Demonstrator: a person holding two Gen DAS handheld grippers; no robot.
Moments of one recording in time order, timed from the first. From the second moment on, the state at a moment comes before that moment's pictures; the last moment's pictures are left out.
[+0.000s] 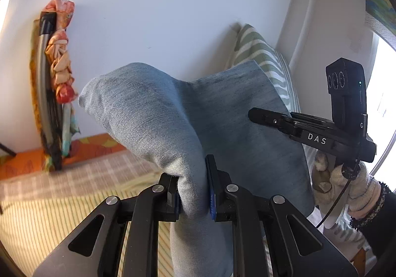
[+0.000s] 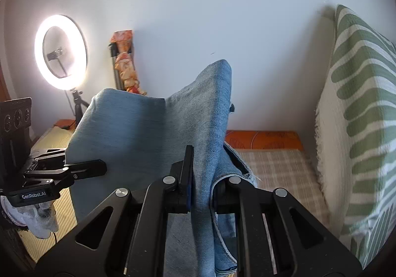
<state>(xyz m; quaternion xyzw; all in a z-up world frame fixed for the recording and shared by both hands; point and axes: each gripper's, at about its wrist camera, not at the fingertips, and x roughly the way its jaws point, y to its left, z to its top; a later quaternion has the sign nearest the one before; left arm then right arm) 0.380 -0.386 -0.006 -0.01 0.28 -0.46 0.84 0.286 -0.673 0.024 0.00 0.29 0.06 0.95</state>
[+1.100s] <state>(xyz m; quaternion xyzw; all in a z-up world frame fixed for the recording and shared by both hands) 0.490 -0.424 -0.076 0.02 0.33 -0.35 0.87 0.449 -0.716 -0.092 0.00 0.41 -0.03 0.91</state>
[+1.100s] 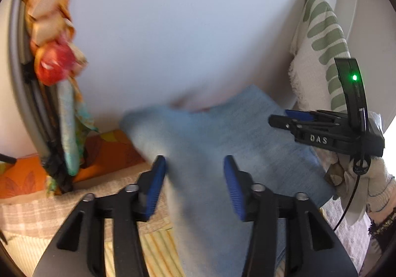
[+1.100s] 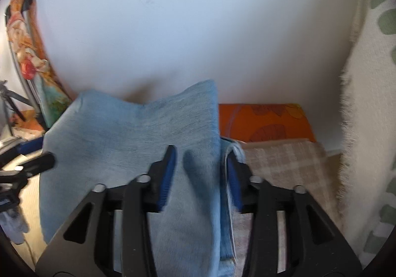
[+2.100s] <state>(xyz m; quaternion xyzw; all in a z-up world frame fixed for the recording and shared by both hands) 0.344 -0.332 0.014 0.01 0.25 -0.38 0.89 0.272 -0.629 0.026 -0.04 0.32 -0.09 0.94</state>
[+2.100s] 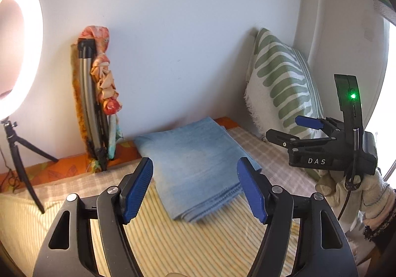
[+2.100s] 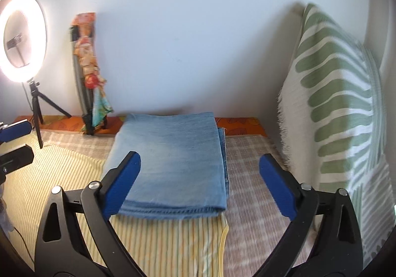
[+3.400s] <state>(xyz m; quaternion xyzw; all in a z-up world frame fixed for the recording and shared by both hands) 0.237 -0.189 -0.026 0.03 0.22 -0.34 0.92 0.142 -0.486 -0.018 0.01 0.30 -0.11 0.95</state>
